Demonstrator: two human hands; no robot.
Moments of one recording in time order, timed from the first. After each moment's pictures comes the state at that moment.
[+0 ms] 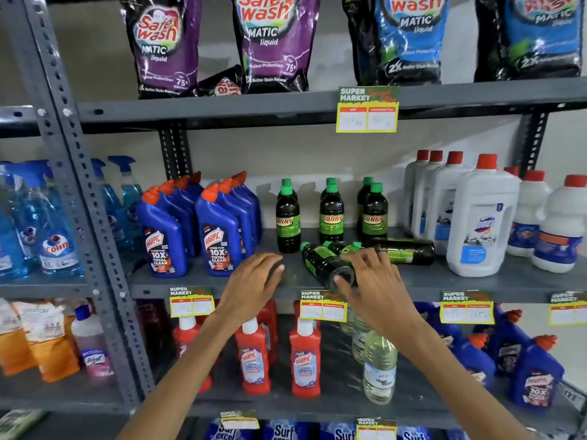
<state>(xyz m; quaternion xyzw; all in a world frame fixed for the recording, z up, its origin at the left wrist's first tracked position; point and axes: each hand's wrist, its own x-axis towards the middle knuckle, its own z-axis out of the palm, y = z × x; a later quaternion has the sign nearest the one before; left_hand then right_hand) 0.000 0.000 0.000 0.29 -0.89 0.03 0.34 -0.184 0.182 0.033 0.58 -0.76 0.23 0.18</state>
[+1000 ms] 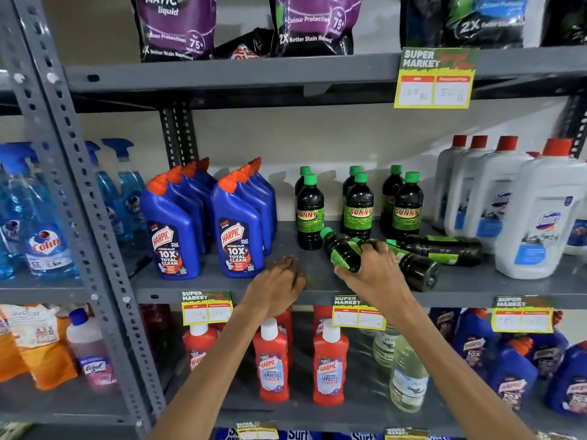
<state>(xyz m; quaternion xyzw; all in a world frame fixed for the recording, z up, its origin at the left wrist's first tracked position) -0.016 -0.079 -0.030 0.33 -0.92 0.00 0.18 -0.171 0.072 0.021 0.49 -0.82 0.29 0.07</state>
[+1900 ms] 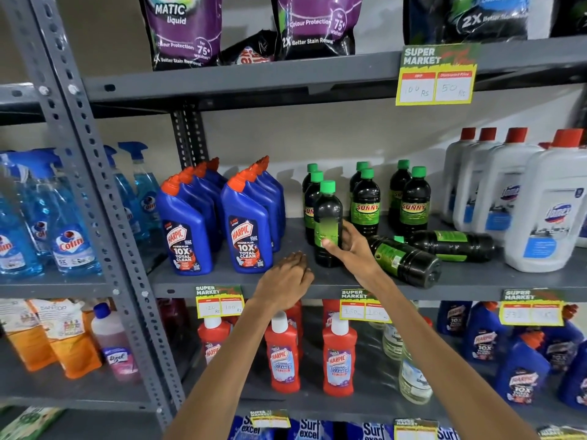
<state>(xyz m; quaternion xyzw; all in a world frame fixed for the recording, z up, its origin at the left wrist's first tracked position) -0.015 -0.073 -0.028 0.33 -0.93 0.02 0.17 -0.189 -0.001 0.000 0.52 -0.55 0.61 -0.23</state>
